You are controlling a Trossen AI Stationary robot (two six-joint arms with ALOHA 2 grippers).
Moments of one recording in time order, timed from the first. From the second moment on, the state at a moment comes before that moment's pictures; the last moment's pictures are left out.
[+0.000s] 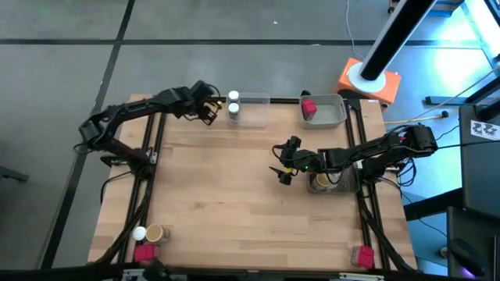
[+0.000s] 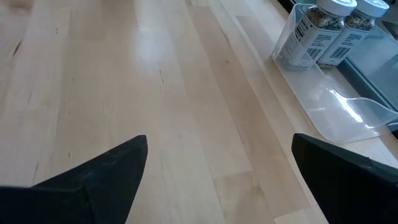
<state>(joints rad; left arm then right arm) 0.65 1.43 1.04 -0.68 -0.41 -0.14 0.08 1.44 0.63 0.23 0.38 0.01</state>
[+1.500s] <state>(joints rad) 0.51 1.87 1.65 -0.53 -0.24 0.03 0.08 1.44 0.63 0.23 0.37 0.01</state>
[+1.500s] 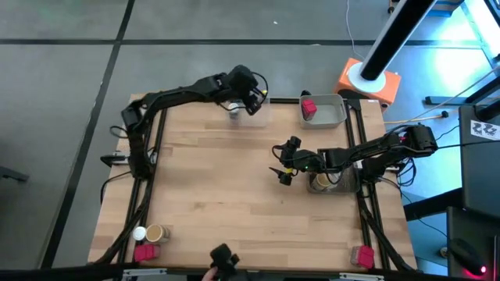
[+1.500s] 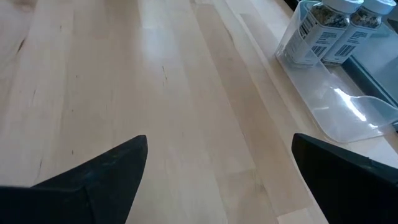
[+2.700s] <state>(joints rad) 0.58 2.10 1.65 -0.52 -0.22 0.00 0.08 1.52 0.63 0.27 0.35 0.01</state>
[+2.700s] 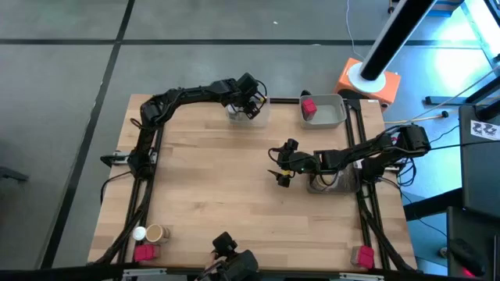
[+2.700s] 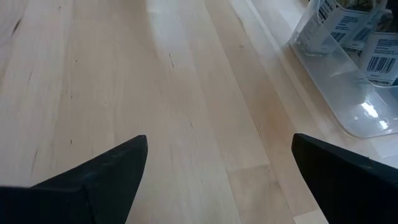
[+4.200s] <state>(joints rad) 0.59 2.10 1.74 -0.73 -0.24 -0.04 0.08 1.52 0.63 0.29 0.35 0.01</state>
